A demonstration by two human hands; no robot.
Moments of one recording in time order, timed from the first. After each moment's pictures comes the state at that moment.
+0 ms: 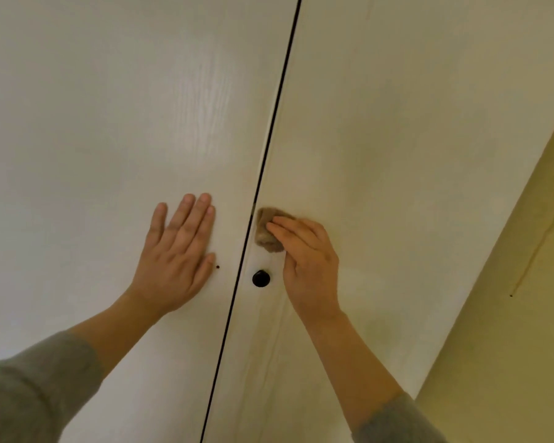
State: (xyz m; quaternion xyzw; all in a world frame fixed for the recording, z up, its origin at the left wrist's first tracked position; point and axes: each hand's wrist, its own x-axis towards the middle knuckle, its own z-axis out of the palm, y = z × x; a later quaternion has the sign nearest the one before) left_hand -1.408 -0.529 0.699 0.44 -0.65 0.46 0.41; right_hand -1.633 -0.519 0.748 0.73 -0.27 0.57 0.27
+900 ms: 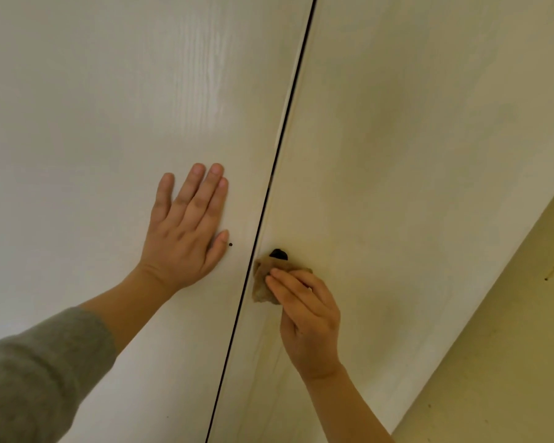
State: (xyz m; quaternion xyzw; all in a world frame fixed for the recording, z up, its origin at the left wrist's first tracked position) left_hand -1.406 -0.546 0.692 0.43 -0.63 0.49 0.42; right_hand -1.635 -0.503 0.643 0.75 -0.25 0.56 0.26
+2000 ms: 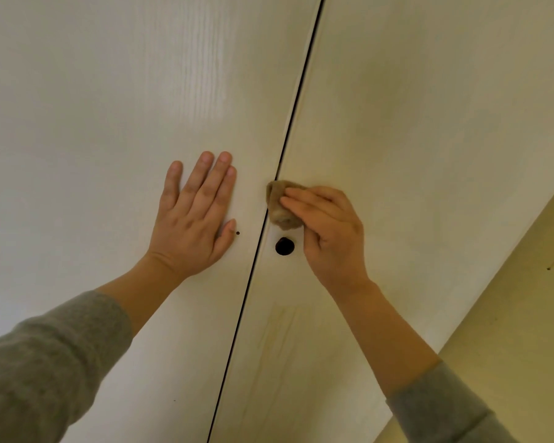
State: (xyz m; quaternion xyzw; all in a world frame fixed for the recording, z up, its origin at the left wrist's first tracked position) left_hand -1.404 -0.545 0.691 0.42 -0.64 0.49 0.42; right_hand -1.630 -0.521 0.744 0.77 -0.24 0.52 0.27
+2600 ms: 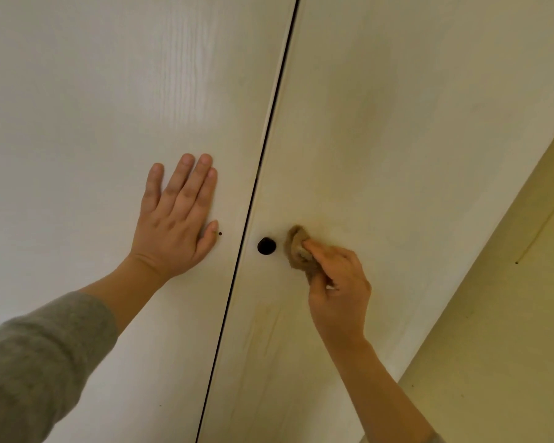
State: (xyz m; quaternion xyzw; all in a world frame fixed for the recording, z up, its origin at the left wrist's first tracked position) left_hand -1.405 -0.545 0.692 0.42 -0.63 0.50 0.42; right_hand -1.664 -0.485 0.685 0.70 -0.33 0.60 0.21
